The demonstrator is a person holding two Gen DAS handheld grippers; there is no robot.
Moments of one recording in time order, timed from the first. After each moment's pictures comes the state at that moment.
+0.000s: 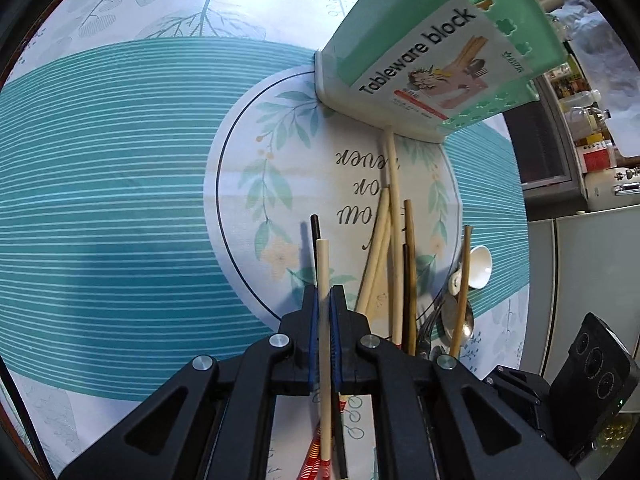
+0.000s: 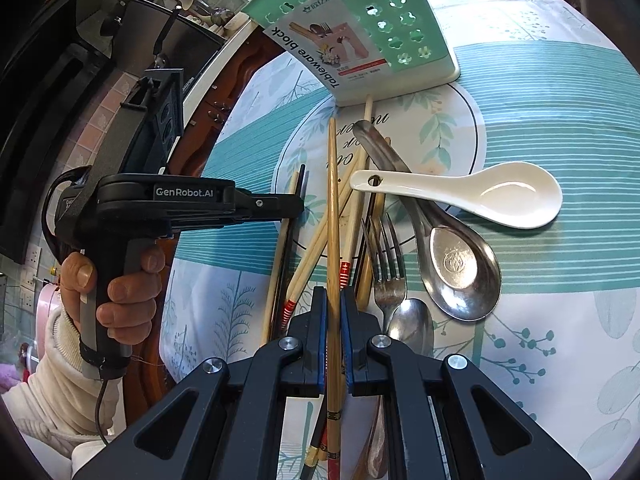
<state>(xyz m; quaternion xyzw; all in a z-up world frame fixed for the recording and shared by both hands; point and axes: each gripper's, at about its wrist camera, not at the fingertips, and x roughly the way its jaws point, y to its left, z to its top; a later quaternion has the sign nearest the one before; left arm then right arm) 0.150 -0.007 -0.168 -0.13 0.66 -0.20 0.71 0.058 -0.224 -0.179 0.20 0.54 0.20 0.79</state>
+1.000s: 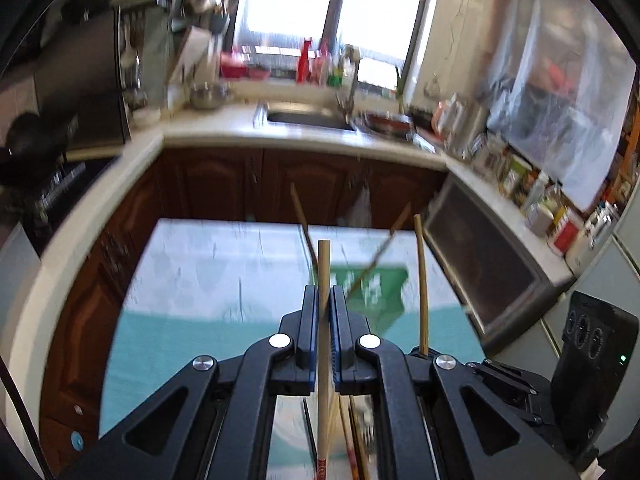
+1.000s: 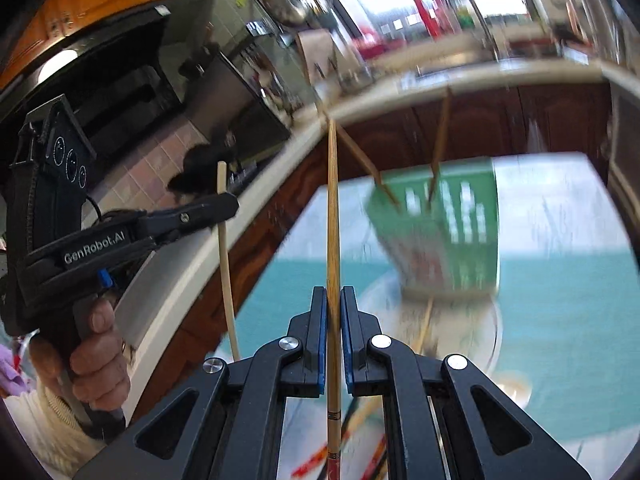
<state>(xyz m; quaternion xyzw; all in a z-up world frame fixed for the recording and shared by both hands) 0.116 -0.007 0.081 -0.06 0.33 -0.14 0.93 0.094 -0.216 -0.002 0.14 0.31 0.23 0.91</state>
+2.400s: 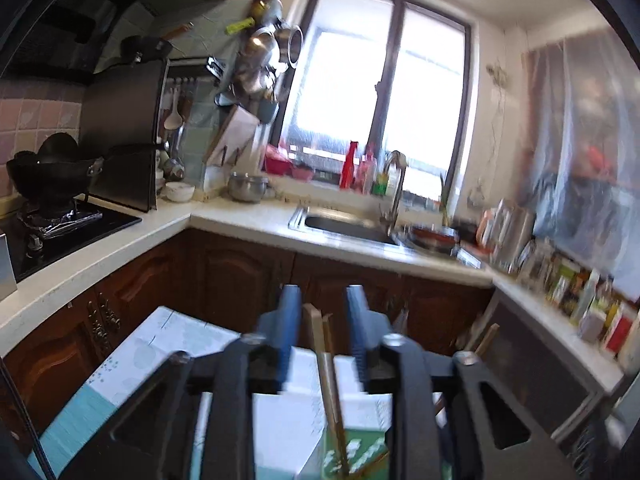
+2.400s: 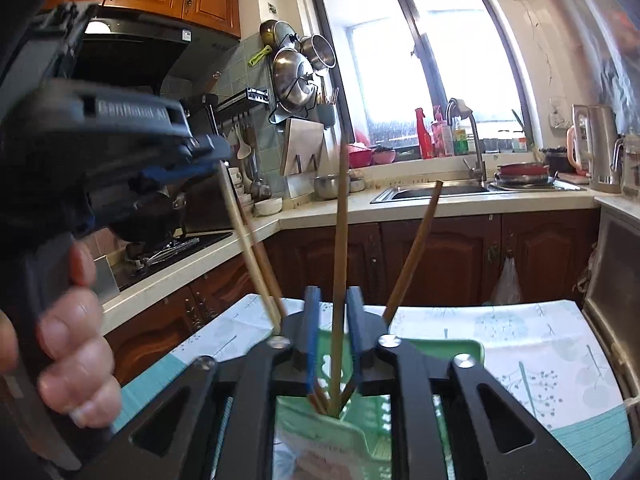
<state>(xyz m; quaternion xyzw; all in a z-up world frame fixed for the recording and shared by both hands) 0.208 -0.037 0.024 -0.11 0.16 -0.04 0.98 0.243 -0.212 -0.126 0.05 0.16 0.17 0.97</state>
